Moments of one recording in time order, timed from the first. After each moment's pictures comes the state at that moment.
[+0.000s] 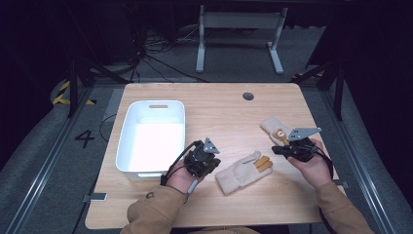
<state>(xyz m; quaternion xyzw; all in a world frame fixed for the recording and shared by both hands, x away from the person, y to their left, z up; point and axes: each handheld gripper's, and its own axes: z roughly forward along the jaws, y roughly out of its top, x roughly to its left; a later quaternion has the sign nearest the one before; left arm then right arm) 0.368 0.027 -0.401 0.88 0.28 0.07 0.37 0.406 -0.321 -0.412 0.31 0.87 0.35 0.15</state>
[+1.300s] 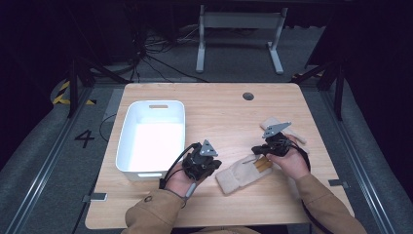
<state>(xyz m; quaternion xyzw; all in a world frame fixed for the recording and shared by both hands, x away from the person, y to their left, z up) 0.358 0.031 -0.399 0.88 0.26 0.07 0.39 0.443 -0.268 -0.439 0.27 0.90 0.33 0.09</state>
